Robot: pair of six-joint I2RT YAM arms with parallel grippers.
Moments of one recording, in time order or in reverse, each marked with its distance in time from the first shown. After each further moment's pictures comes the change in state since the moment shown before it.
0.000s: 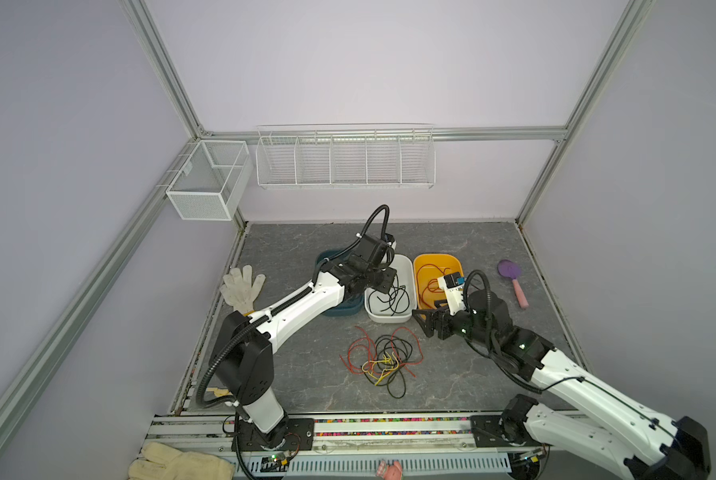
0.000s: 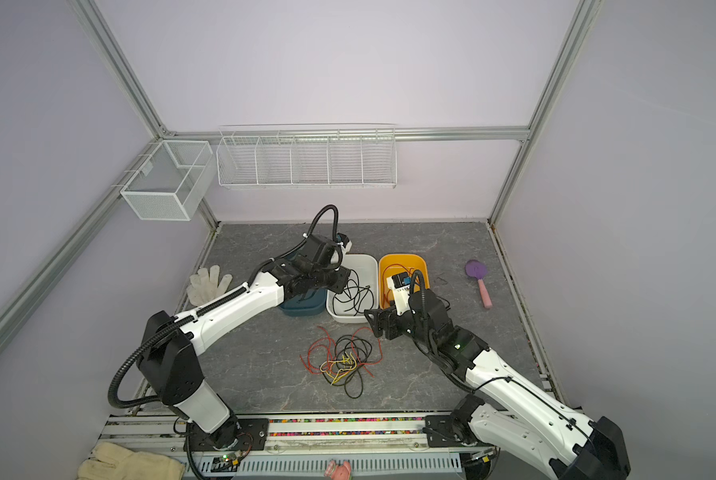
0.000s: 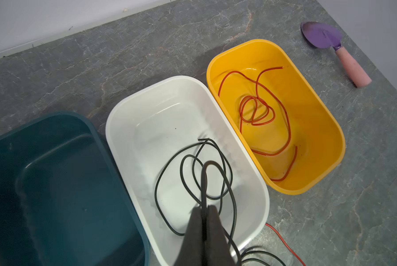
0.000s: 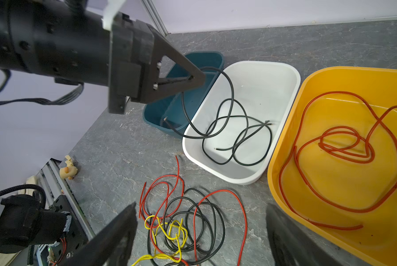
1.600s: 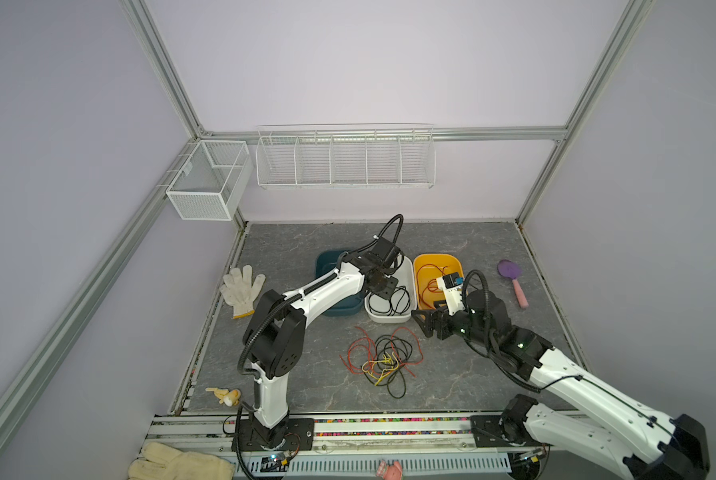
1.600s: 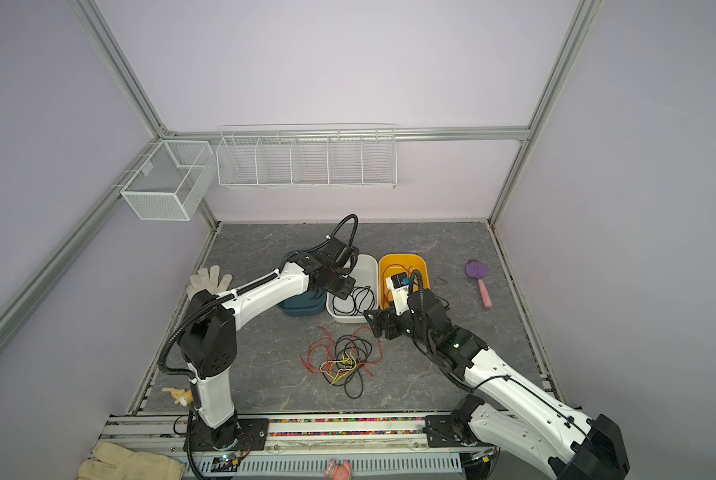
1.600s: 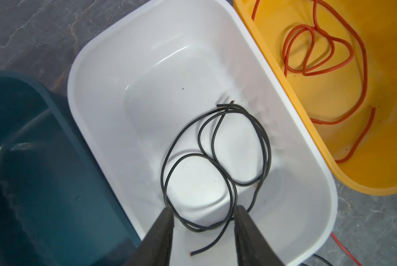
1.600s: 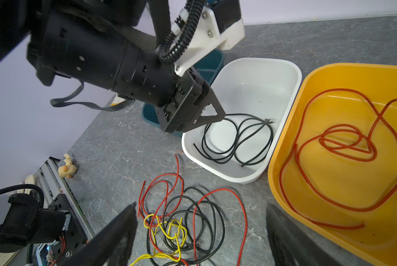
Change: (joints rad) left arm 0.000 0.213 0.155 -0.212 -0.060 0.080; right arm 0.000 0.018 0.000 0.001 -0.005 0.000
